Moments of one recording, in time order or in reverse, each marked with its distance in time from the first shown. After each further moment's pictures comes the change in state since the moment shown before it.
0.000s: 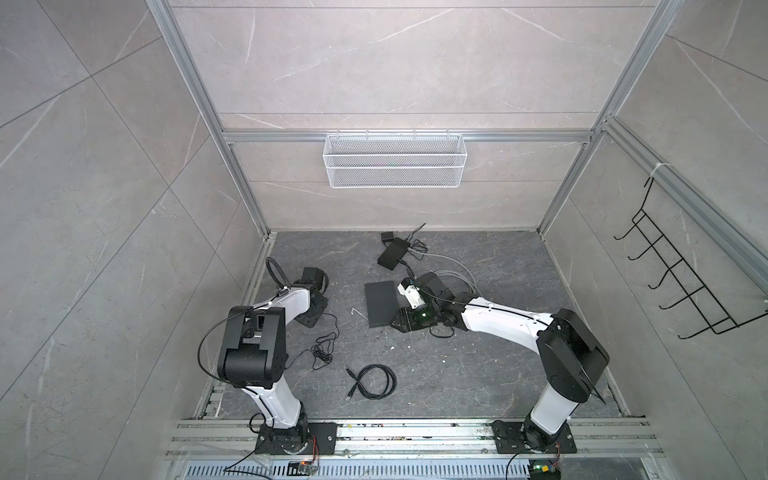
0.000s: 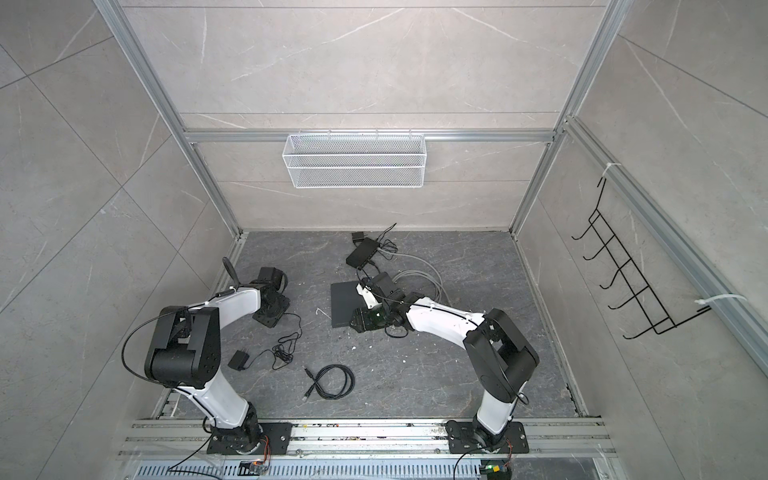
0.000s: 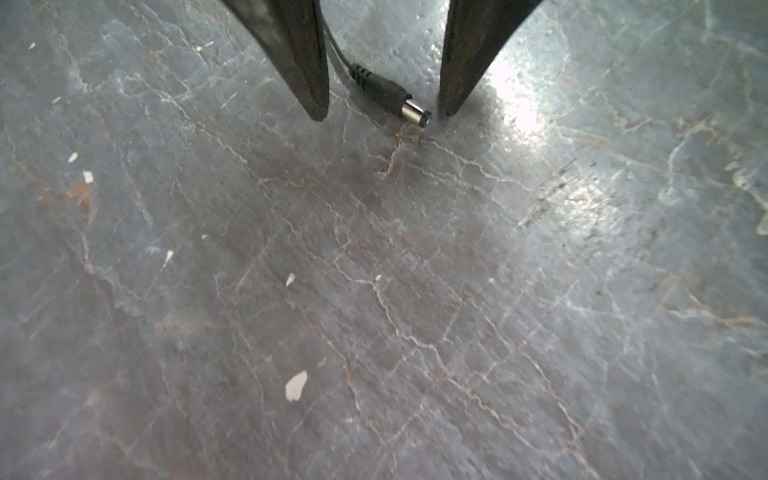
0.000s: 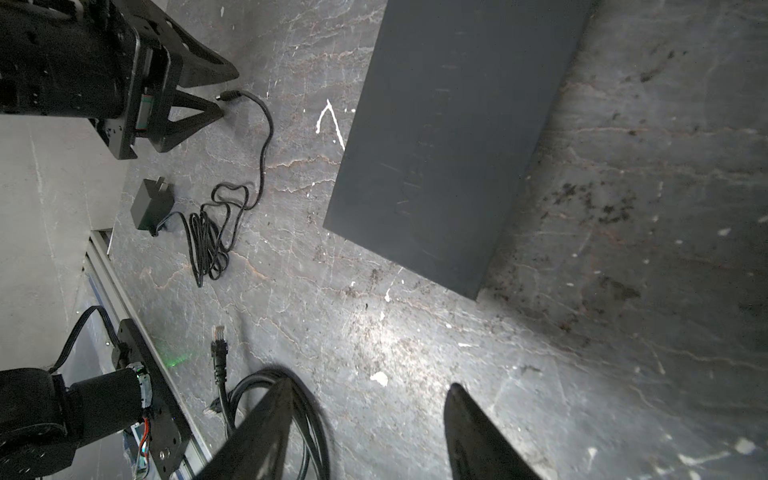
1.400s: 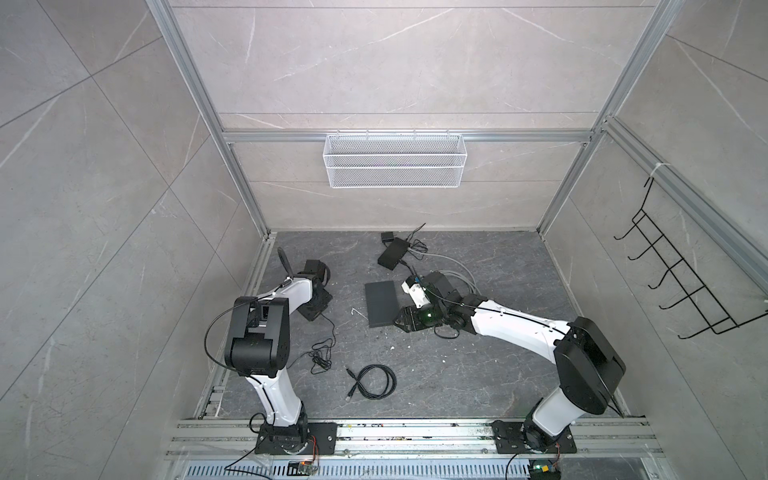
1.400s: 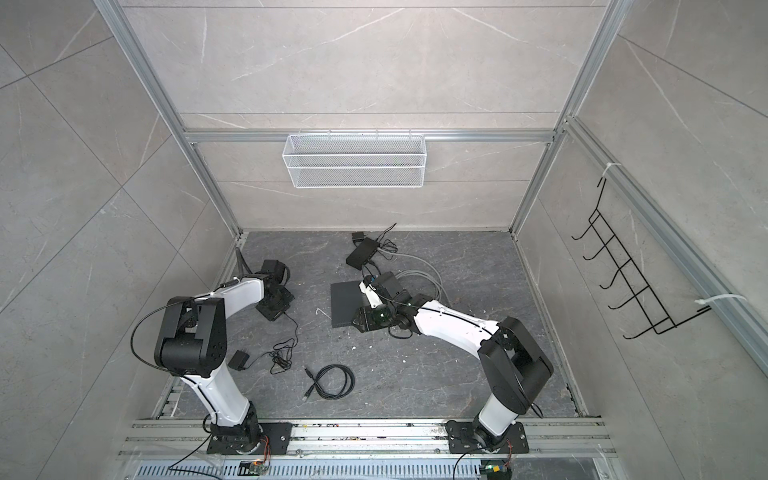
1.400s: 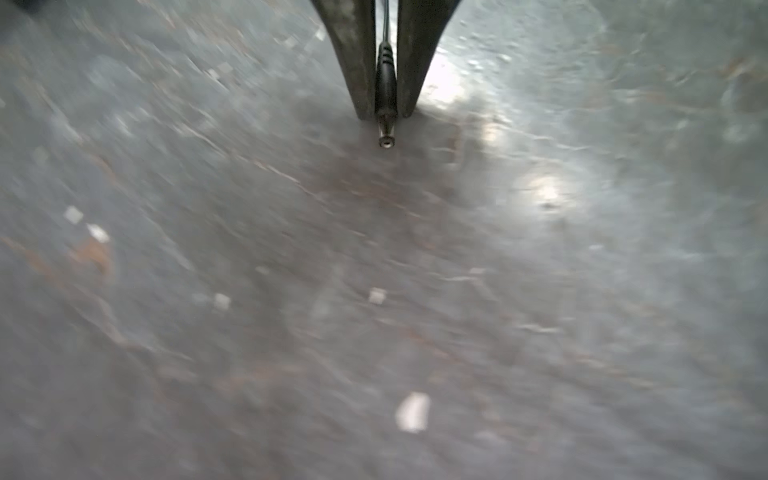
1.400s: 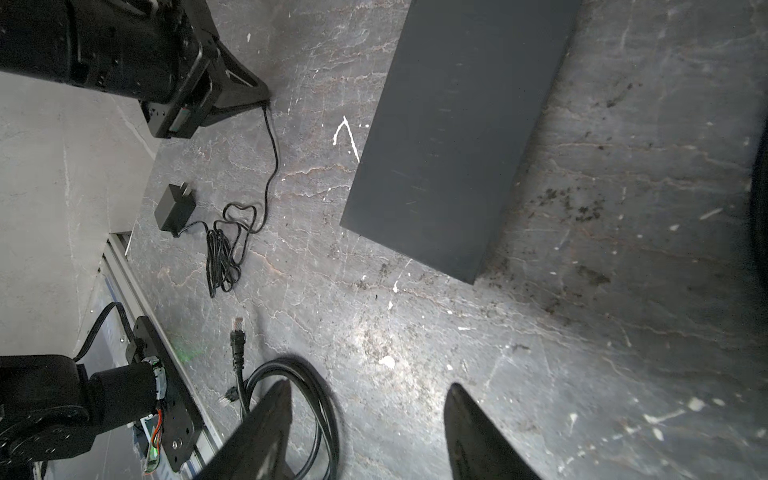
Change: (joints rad) left arm -0.005 0.086 0.145 -0.073 0.100 0.283; right arm 0.000 -0.091 -0.033 -0.004 0.020 0.000
